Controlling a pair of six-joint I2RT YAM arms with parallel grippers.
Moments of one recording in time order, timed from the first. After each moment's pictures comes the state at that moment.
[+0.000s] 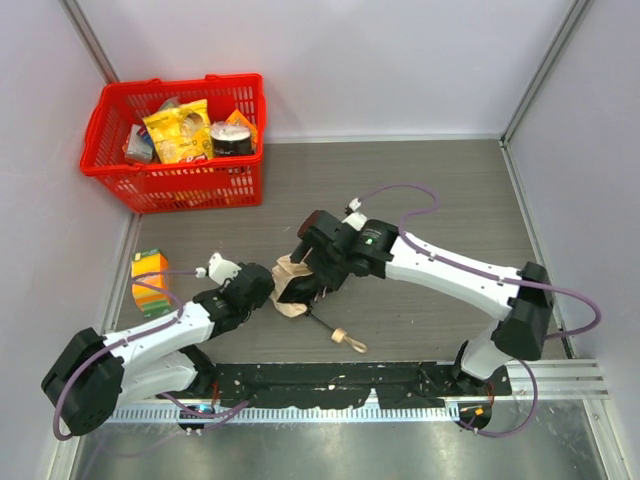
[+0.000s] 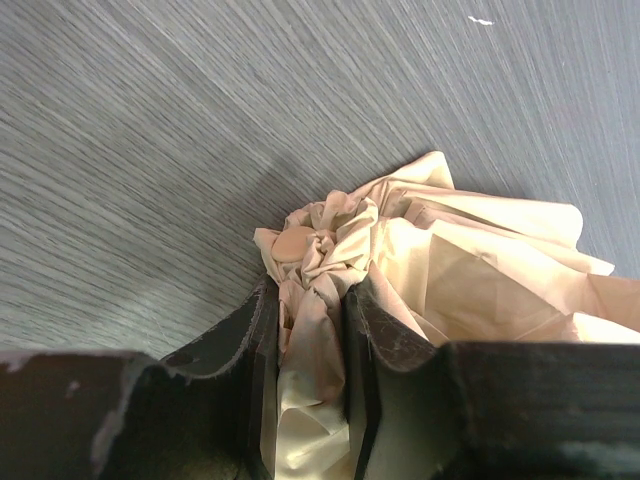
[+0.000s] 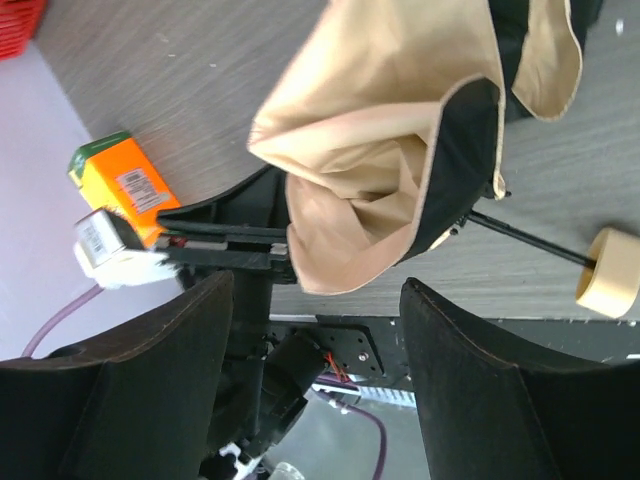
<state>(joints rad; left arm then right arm) -0.74 1.05 0.40 -0.21 -0.52 -1.49 1.07 1.55 1.45 -0.84 0.28 1.51</state>
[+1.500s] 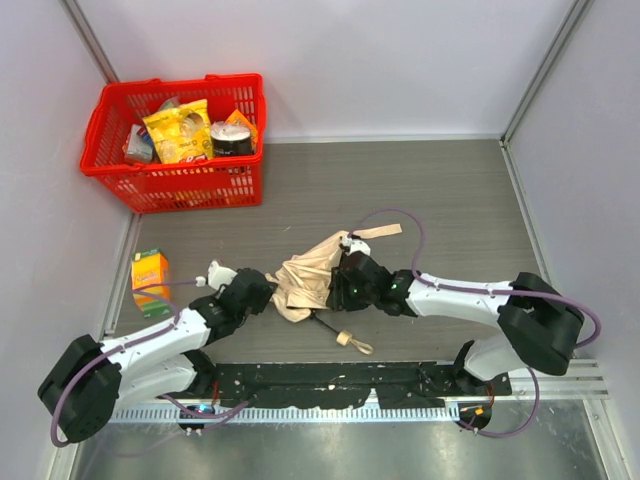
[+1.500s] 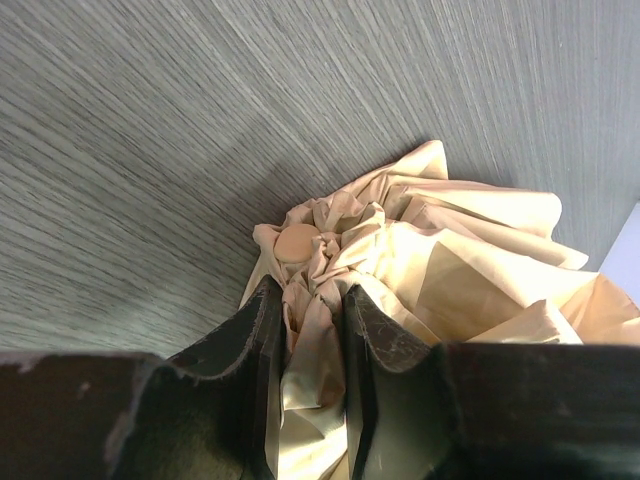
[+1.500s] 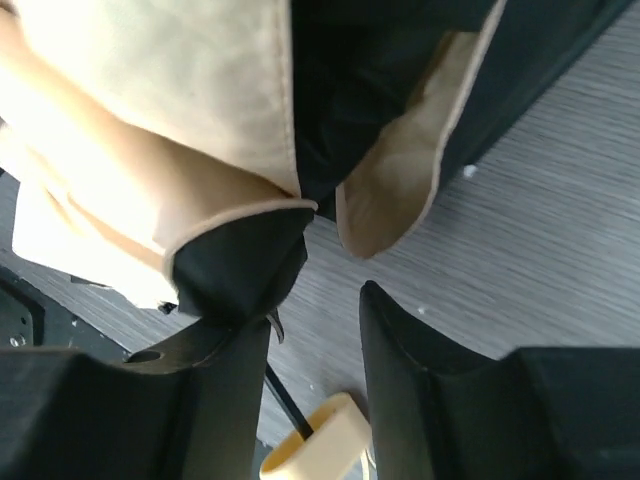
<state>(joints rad) -0.74 1.00 0.34 -0.17 -0.43 -1.58 0.97 1.43 0.65 -0.01 0.05 0.78</state>
